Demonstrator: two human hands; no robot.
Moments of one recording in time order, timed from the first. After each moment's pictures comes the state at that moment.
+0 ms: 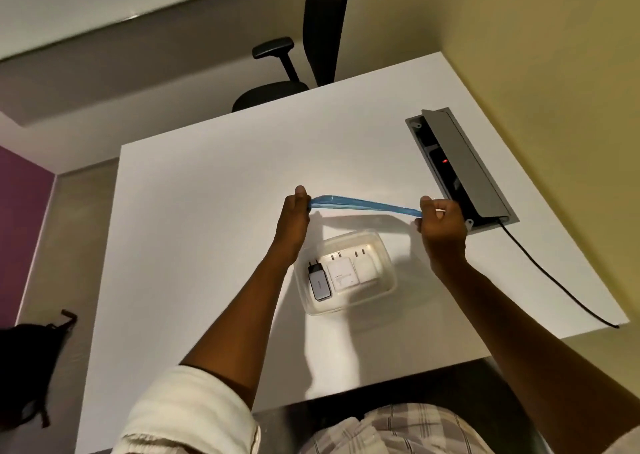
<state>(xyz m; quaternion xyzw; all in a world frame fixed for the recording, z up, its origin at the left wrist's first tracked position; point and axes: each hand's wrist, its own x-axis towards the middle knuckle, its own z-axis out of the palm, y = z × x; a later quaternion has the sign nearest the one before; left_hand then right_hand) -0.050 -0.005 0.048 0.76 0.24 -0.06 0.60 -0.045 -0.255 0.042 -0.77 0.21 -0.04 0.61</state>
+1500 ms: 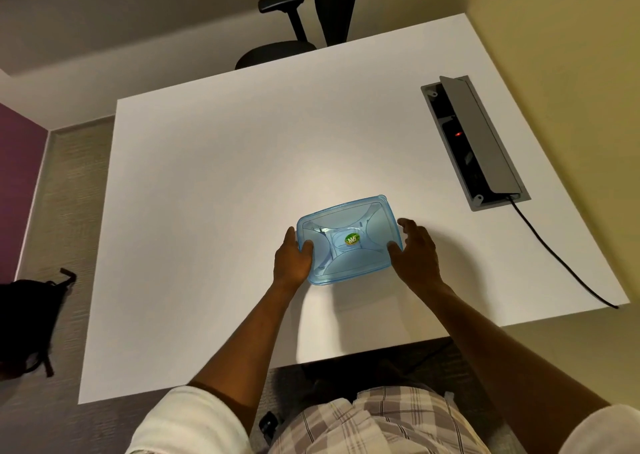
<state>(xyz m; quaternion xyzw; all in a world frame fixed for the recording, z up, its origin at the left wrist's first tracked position) -0.163 -0.004 -0.024 0.84 0.31 -0.11 0.43 -0.116 -0.234 -0.019 -0.92 0.05 0.14 0.36</state>
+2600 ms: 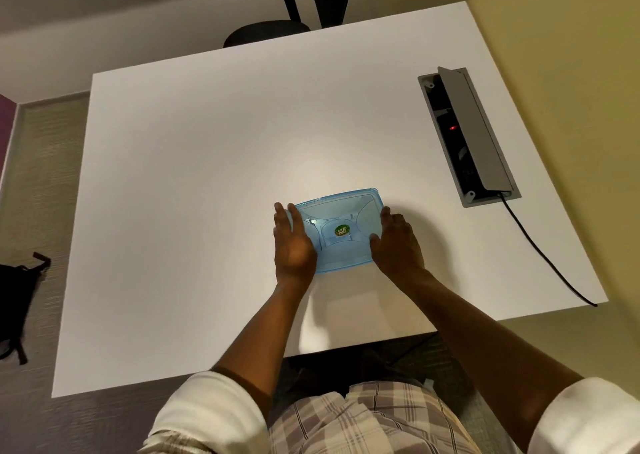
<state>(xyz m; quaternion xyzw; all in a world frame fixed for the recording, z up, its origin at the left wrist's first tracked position) -0.158 -0.027 -0.049 0.93 0.22 -0.05 0.29 -0.104 -0.217 -0.024 -0.96 -0.03 0.16 0.23</state>
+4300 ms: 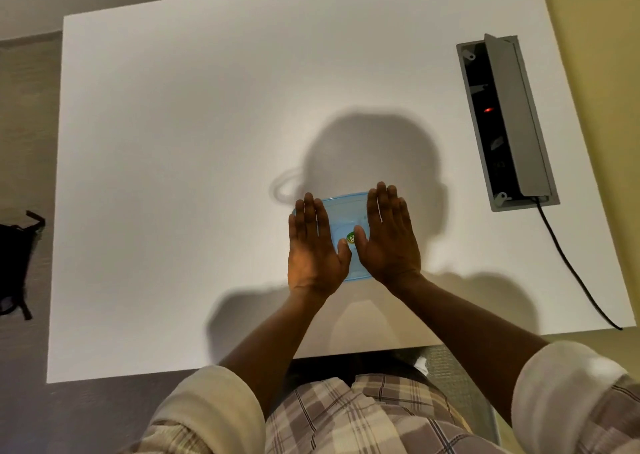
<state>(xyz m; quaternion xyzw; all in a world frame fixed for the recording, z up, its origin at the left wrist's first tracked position) -0.147 -0.046 -0.077 0.97 0.15 -0.05 0.16 -0.080 -0.184 -0.071 -0.96 -0.21 0.11 0.14</state>
